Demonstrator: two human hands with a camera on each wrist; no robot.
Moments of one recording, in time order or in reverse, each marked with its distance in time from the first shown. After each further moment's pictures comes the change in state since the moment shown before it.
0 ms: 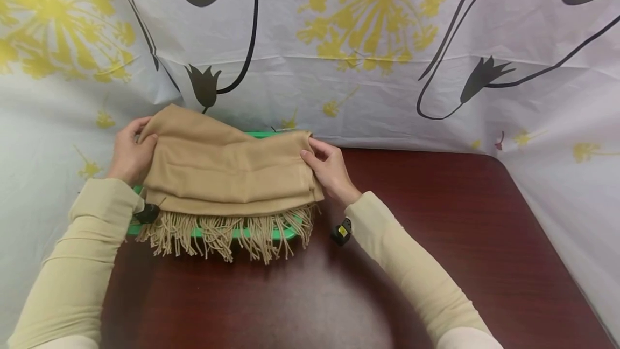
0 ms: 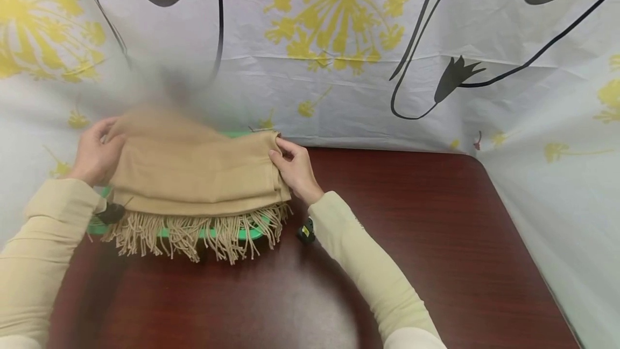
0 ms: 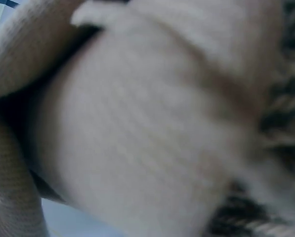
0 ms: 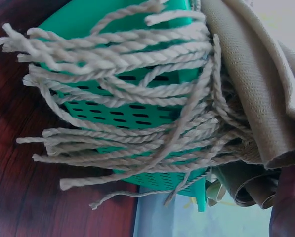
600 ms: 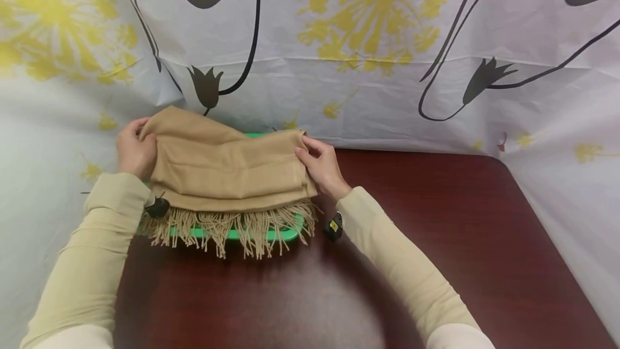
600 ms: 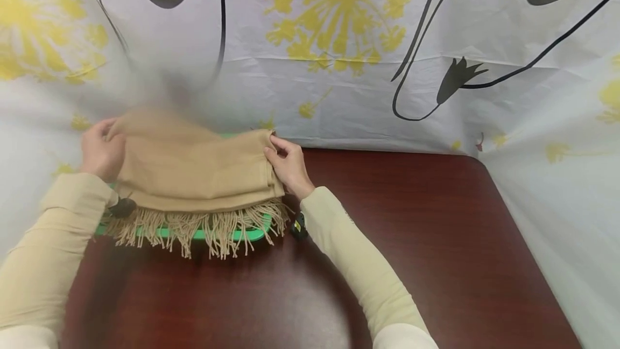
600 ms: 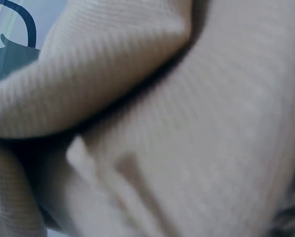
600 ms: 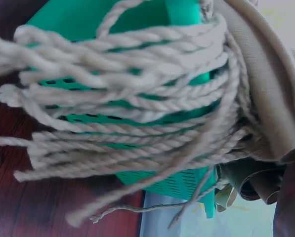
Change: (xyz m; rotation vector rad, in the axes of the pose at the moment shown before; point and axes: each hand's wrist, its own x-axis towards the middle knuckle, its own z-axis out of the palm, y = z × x) left_hand 0.006 0.009 0.008 0.016 0.115 -0.148; right_hand 0.012 0.006 0.010 -0.045 0.001 -0.028
